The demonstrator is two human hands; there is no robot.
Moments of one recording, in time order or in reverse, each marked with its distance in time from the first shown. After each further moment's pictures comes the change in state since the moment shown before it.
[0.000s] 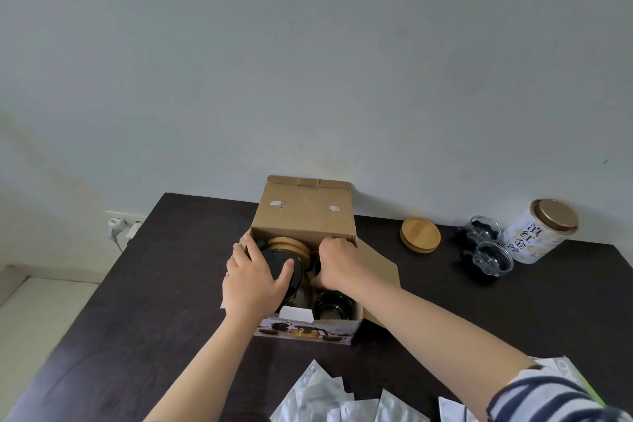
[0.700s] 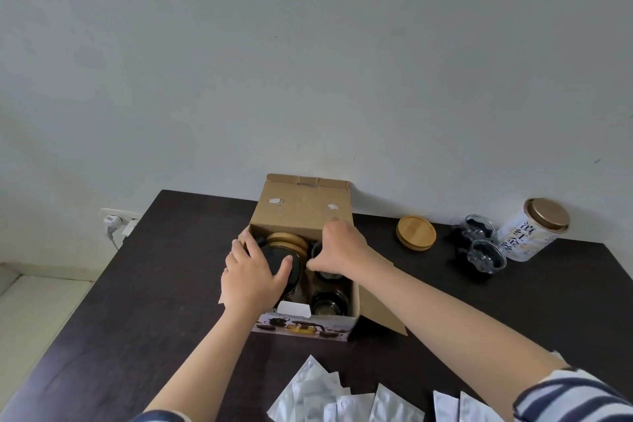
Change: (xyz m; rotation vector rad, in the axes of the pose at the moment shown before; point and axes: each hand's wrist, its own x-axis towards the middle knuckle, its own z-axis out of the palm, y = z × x) left_hand 0.000 0.002 0.002 -0.001 0.001 0.005; right_hand -0.015 0.000 -0.036 0.017 0.077 -0.034
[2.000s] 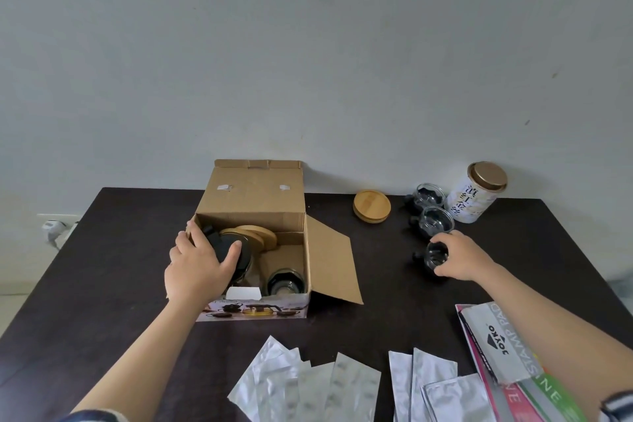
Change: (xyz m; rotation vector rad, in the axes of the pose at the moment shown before) left_hand -0.001 0.003 -0.008 0.008 -0.010 -0.019; right_hand -0.089 0.303 0.012 0.095 -0.073 0.396
